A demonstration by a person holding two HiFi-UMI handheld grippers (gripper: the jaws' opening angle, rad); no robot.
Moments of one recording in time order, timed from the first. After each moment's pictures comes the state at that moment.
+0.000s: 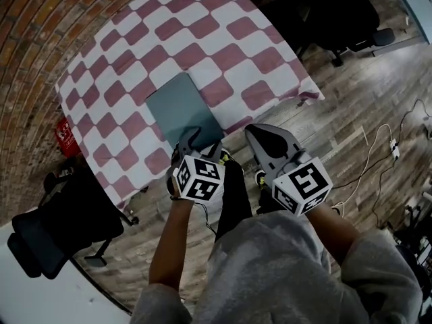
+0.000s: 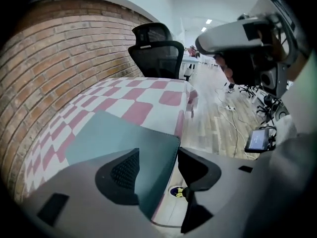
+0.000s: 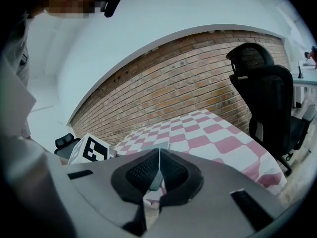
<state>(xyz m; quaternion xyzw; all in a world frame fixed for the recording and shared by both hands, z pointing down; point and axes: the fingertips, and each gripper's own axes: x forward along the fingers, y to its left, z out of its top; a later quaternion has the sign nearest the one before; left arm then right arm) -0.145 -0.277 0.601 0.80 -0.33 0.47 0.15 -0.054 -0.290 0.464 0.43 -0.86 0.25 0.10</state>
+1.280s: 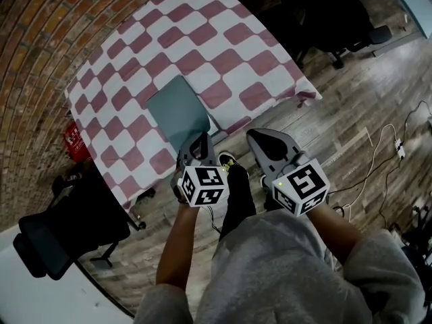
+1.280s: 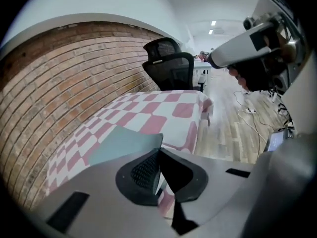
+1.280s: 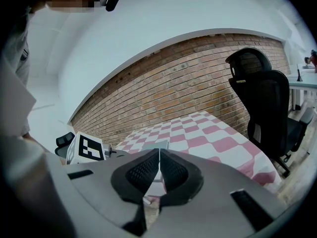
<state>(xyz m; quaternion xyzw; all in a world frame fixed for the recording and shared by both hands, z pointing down) -0.154 -0.286 0.564 0.78 -0.44 0.43 0.08 -0.045 -0.271 0.455 0.43 -0.87 0.24 0.09</state>
